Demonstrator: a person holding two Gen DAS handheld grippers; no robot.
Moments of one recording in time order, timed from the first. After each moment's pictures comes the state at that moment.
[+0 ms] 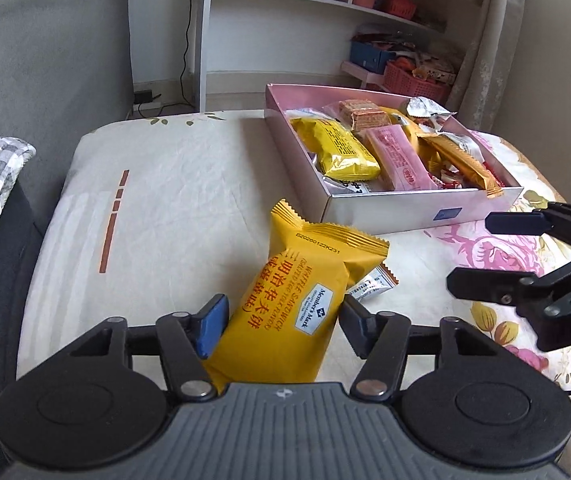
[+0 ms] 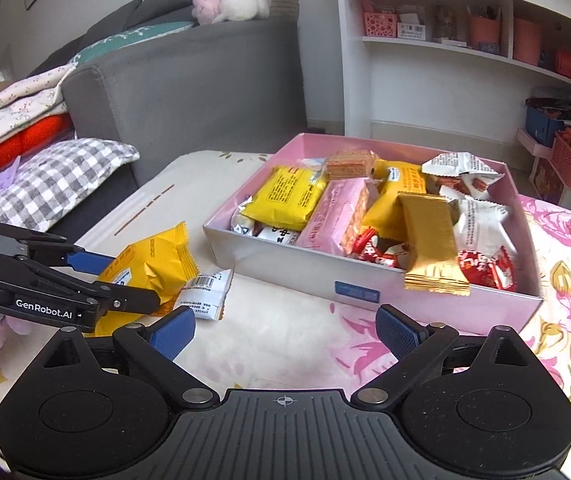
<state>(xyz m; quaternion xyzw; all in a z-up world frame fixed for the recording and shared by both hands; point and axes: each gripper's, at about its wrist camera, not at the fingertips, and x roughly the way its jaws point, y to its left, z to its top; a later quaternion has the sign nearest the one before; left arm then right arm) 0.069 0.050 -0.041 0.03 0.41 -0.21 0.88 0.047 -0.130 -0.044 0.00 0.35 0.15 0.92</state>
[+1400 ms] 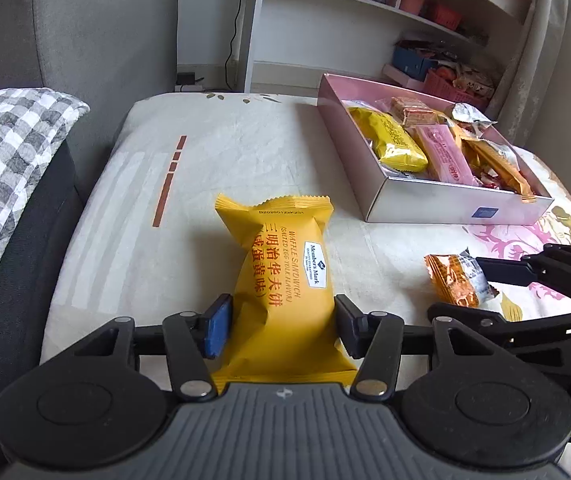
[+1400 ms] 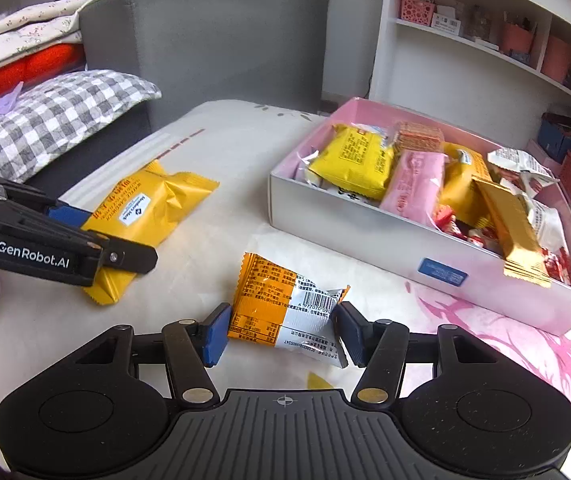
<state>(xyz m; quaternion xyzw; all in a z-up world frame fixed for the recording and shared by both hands) 0.063 0.074 -0.048 0.00 0.43 -0.17 0.89 0.038 -0.079 -0.066 -0.08 0.38 0.14 0.91</state>
